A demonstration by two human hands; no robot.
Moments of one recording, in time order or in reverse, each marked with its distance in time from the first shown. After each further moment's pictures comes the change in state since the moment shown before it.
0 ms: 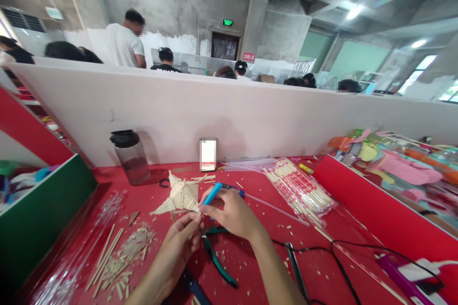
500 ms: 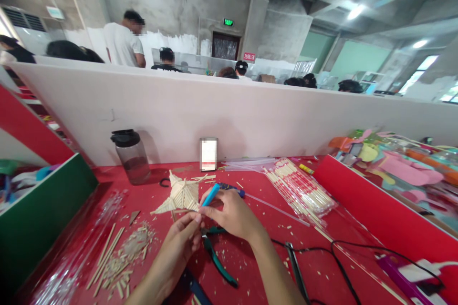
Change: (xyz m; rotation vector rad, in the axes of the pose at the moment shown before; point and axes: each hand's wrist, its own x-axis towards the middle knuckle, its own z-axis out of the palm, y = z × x) left_hand 0.001 -0.001 0.000 0.002 0.009 0.001; right_hand 0.001 -0.003 0.002 -0.034 -0.008 -0.001
